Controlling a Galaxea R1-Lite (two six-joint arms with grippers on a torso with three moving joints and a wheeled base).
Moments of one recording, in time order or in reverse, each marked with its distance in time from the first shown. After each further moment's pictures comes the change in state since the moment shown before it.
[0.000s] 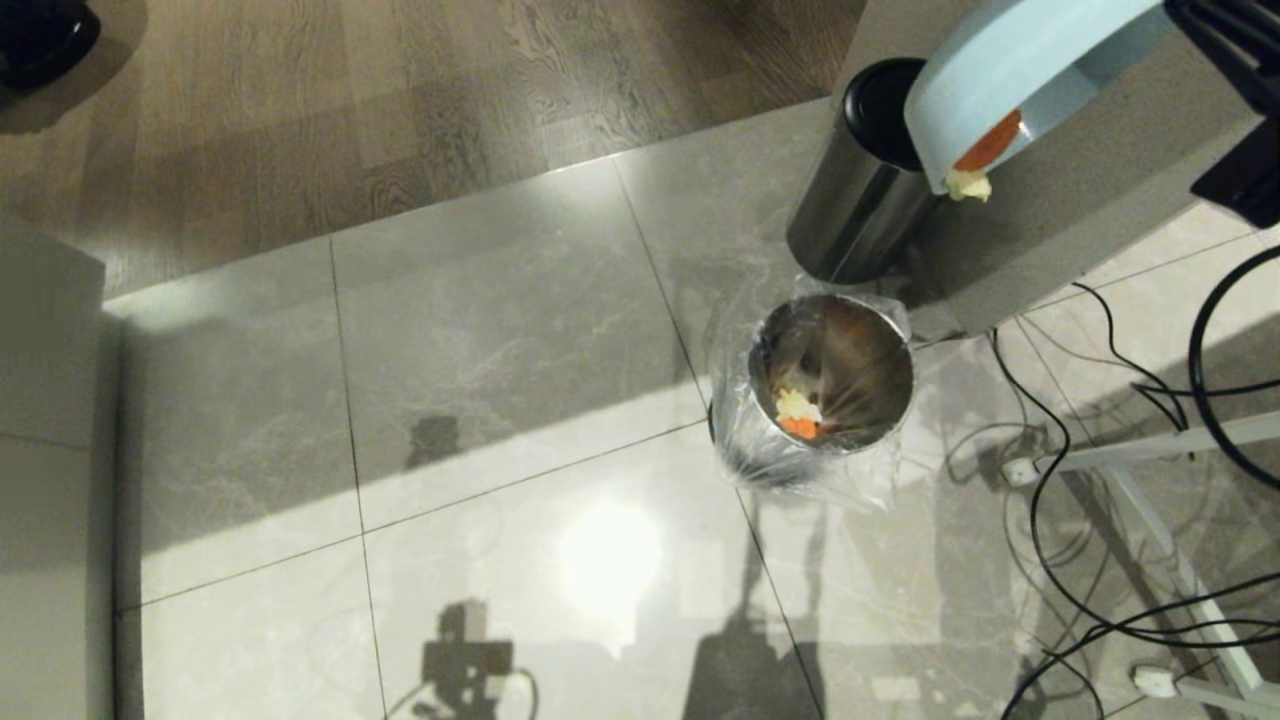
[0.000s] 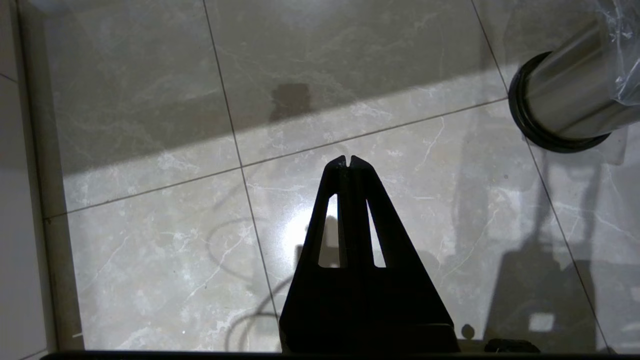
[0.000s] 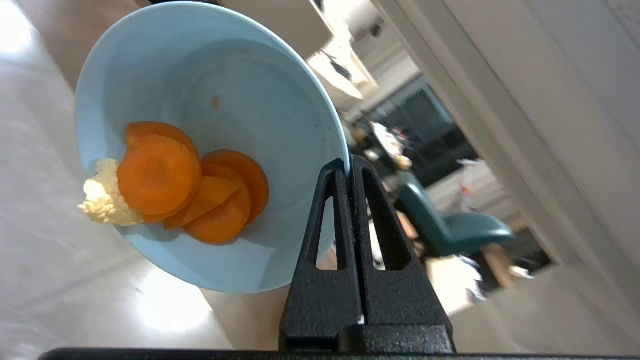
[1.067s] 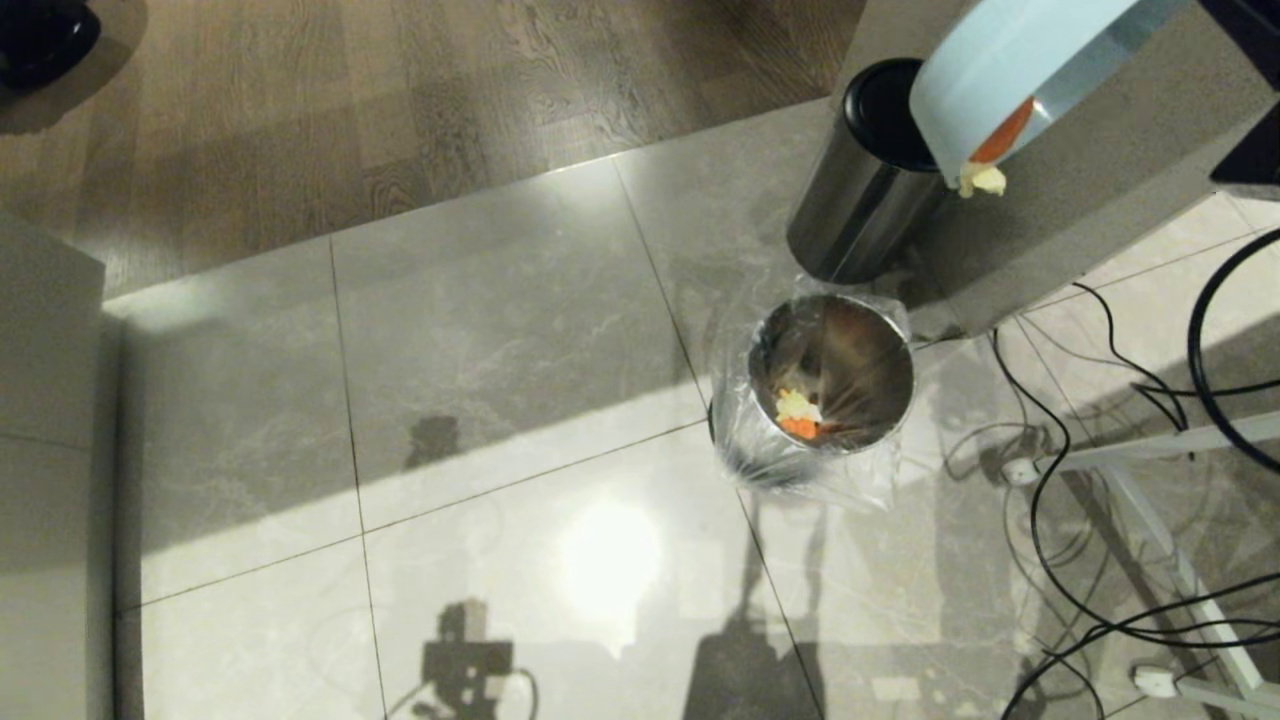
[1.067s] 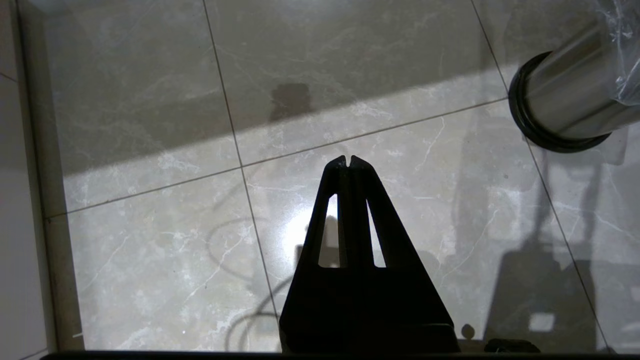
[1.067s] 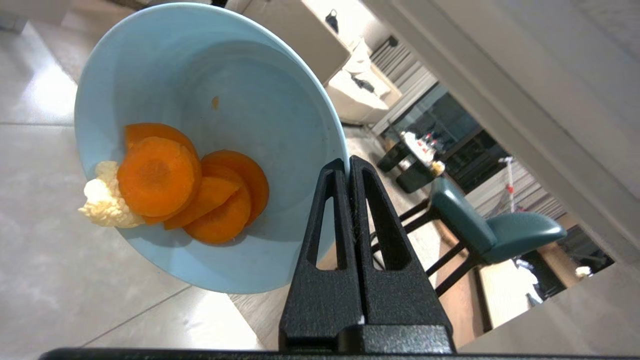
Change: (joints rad) left arm 0.000 0.000 0.000 0.000 0.000 0.000; right arm -0.006 0.006 -0.064 0.000 0.042 0.204
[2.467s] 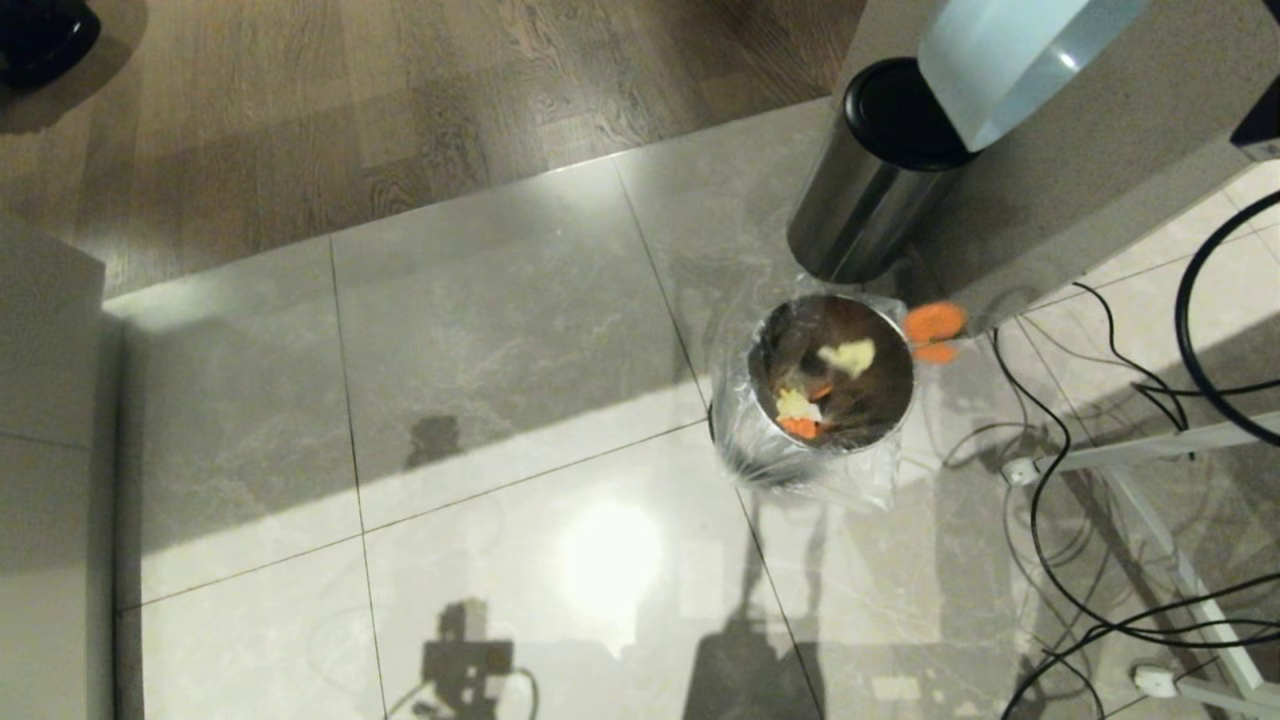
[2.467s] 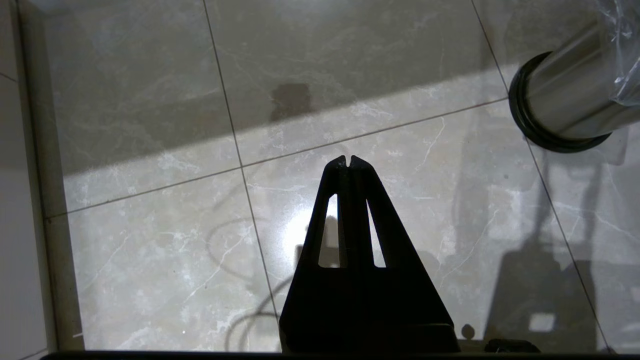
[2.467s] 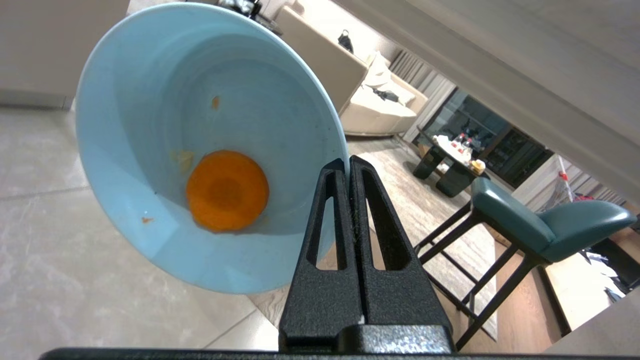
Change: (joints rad) left arm 0.000 0.000 0.000 0.000 0.000 0.000; right arm 0.017 0.015 -0.082 0.000 0.013 0.236
